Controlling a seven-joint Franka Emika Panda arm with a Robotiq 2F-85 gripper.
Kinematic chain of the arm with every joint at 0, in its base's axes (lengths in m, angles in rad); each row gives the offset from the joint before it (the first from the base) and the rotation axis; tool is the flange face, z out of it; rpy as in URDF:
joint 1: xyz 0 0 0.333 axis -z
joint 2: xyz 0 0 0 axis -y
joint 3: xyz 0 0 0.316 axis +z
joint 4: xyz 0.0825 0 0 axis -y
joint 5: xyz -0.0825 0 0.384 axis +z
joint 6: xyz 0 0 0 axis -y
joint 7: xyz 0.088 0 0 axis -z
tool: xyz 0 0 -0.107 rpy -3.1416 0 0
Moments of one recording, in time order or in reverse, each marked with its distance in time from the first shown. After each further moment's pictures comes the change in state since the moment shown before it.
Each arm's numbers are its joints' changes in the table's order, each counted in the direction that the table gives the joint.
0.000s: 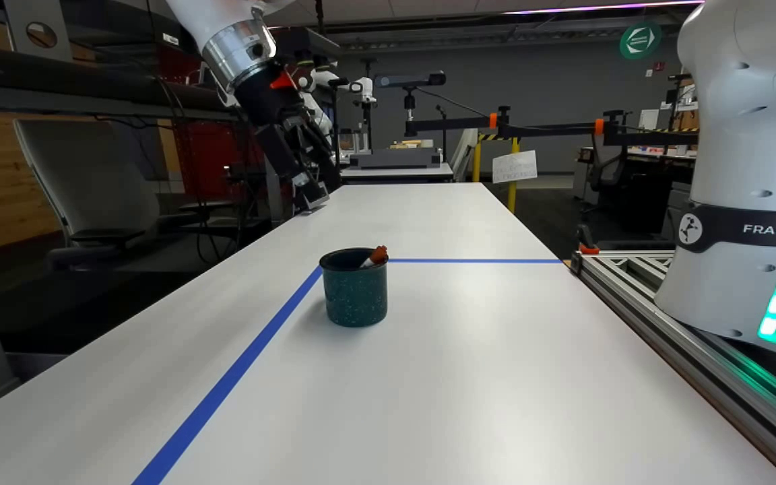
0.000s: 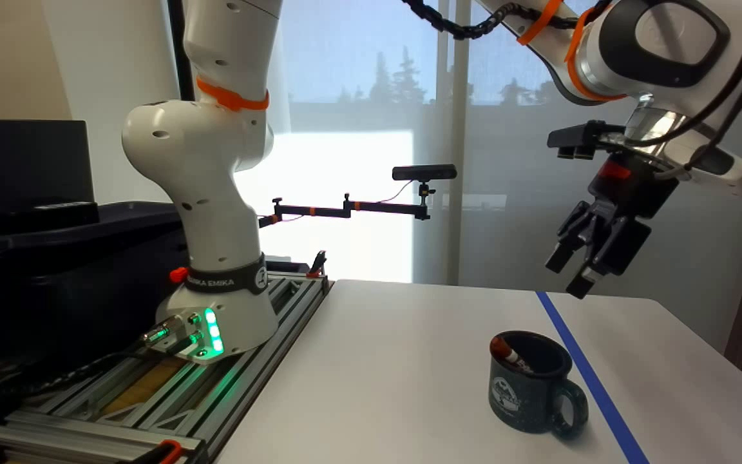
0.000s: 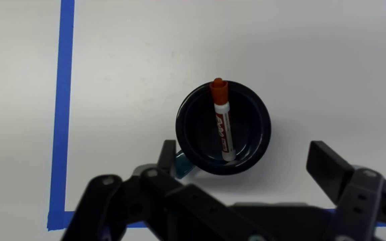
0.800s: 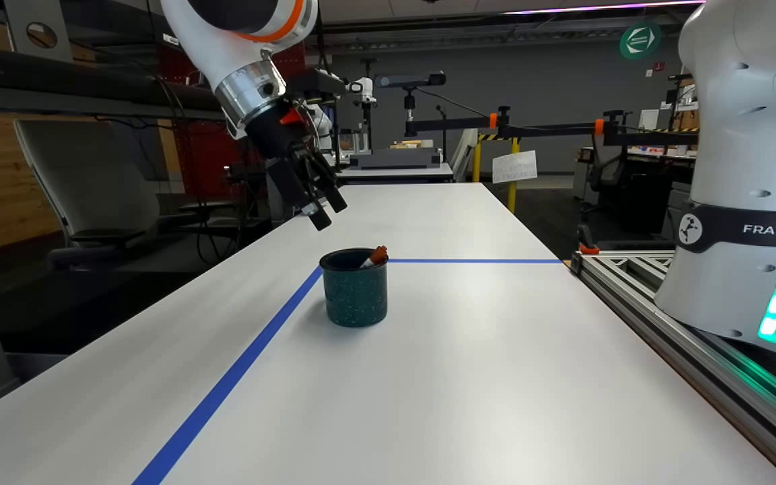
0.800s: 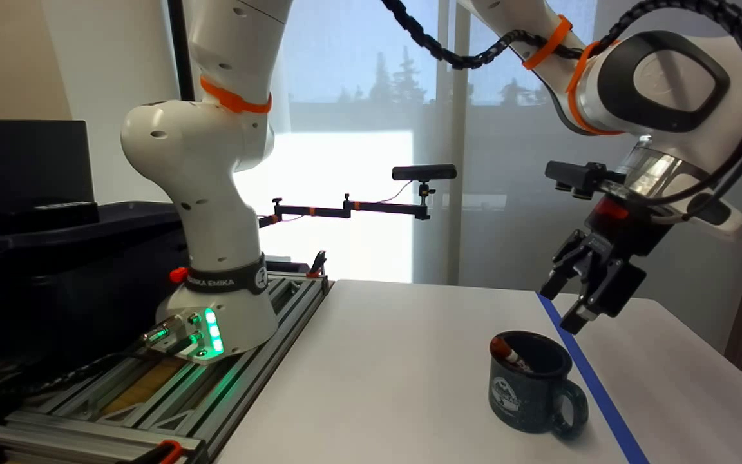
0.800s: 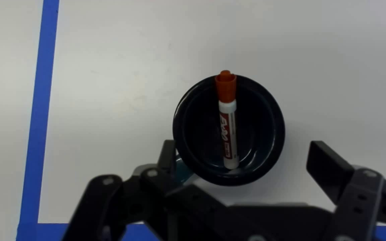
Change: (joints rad) arm 0.017 -0.064 -0.003 -0.017 0.017 0.059 -0.058
